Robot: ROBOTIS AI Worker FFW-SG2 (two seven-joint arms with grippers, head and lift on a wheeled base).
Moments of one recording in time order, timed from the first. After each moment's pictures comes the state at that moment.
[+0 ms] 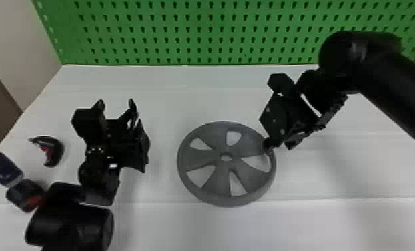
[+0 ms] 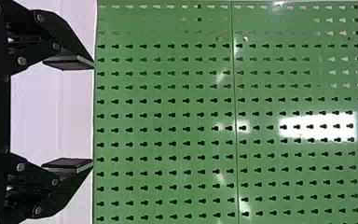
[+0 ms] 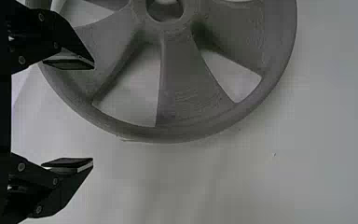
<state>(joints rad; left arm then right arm) -0.02 0.15 -0.13 -1.53 0.11 -0.15 0.22 -1.06 -0.34 0.80 -0.96 -1.04 1.55 -0.07</state>
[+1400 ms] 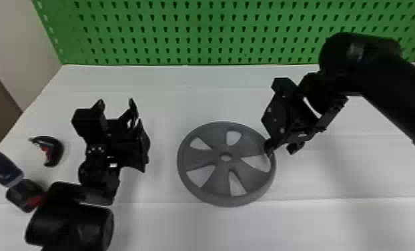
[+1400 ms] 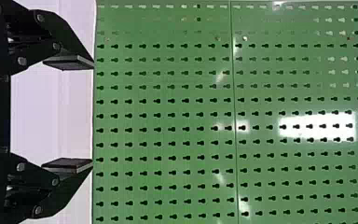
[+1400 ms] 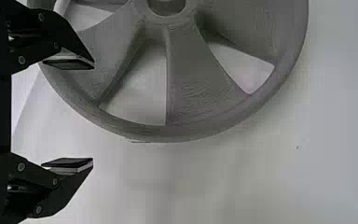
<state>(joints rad) -0.03 0.15 -0.14 -1.53 0.11 -0.15 0.22 -1.08 -0.29 0.75 -0.82 -1.02 1.56 -0.07</state>
